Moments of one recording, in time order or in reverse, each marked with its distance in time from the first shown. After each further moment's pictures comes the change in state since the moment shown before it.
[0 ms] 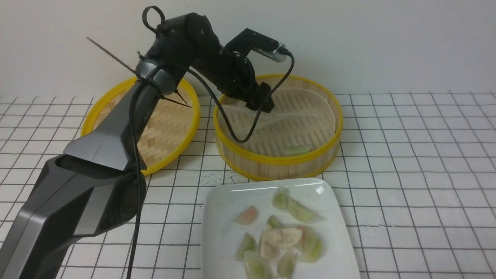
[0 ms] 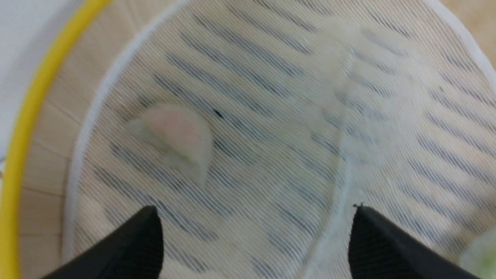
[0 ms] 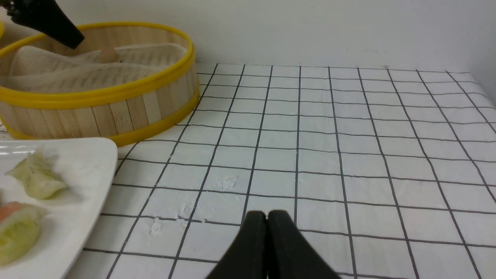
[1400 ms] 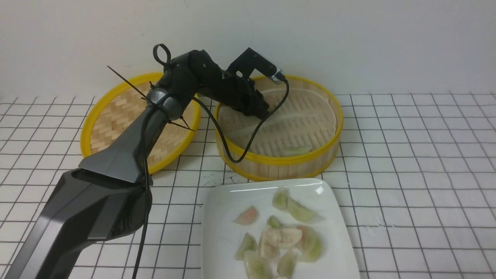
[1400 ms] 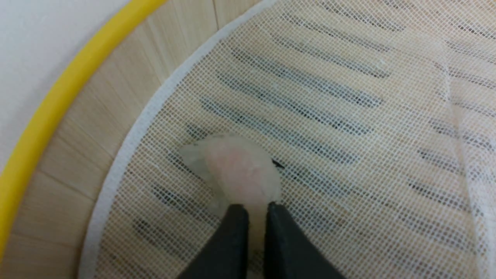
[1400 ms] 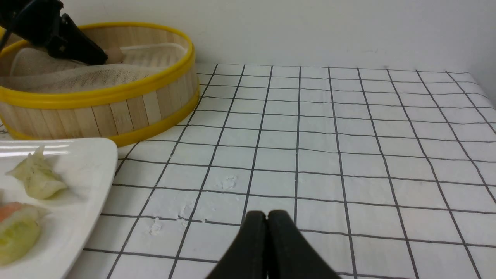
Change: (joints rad) right arm 0.000 0.000 0.000 0.000 0.000 0.000; left arm 0.016 0.129 -0.005 -0.125 -0.227 0.264
